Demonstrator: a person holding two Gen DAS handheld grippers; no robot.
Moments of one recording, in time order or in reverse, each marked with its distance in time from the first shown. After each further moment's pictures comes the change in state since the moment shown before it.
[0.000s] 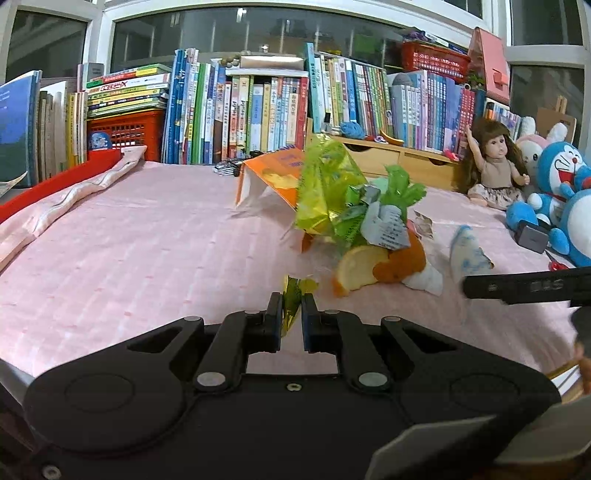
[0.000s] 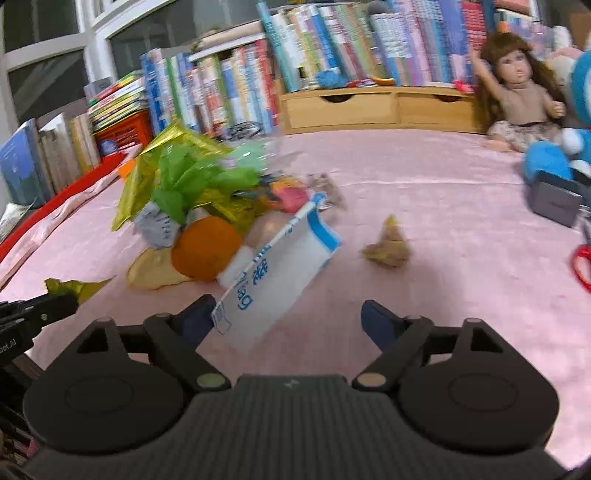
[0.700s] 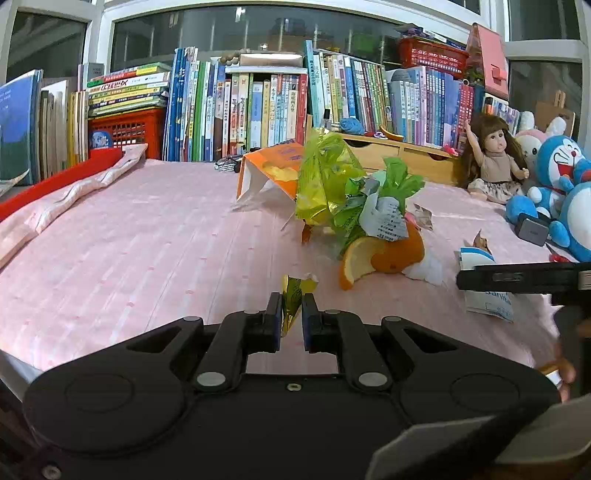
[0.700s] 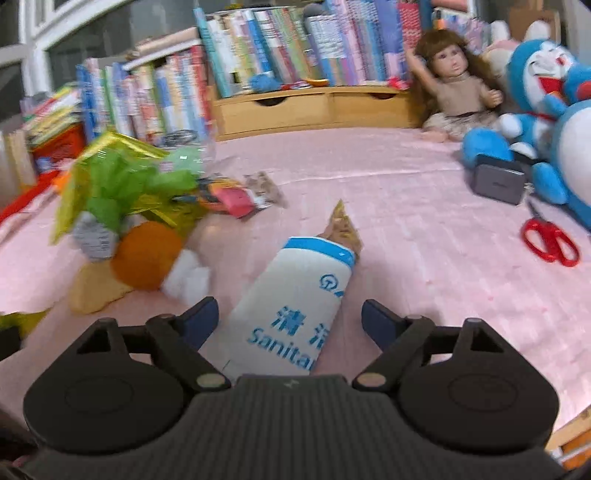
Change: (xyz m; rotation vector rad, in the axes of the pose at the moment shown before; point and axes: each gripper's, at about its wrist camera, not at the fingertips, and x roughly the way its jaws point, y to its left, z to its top) left arm -0.003 -0.004 -0.007 0.018 0.005 0.004; right arm 0.024 0.016 -0.014 0.083 -0.054 -0.237
